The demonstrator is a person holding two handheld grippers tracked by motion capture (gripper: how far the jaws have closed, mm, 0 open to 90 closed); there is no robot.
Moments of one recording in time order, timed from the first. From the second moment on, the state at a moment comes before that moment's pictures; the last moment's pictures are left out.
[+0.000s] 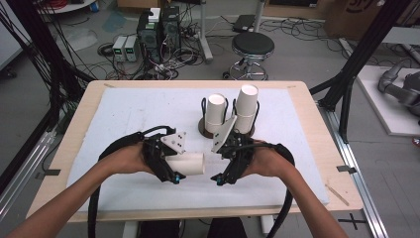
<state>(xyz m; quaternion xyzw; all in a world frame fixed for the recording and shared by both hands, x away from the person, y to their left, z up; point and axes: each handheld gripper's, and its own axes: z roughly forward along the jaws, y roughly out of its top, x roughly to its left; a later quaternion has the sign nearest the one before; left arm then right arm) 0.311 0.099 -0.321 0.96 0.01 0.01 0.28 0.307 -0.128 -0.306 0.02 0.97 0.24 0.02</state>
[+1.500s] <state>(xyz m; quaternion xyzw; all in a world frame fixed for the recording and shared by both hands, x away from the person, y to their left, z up) 0.310 0.076 -0.323 0.97 0.00 0.02 0.24 0.311 -0.088 -0.311 -0.01 0.99 0.17 0.02</state>
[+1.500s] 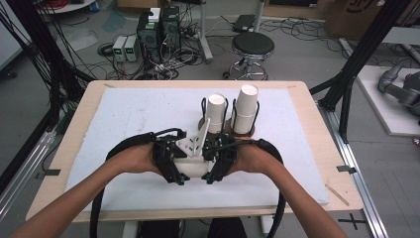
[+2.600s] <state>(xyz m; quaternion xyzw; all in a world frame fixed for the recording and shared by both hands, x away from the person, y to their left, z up) 0.322 0.096 -0.306 0.94 0.01 -0.01 0.35 0.307 -0.094 -0.319 -0.01 0.98 0.18 0.01</state>
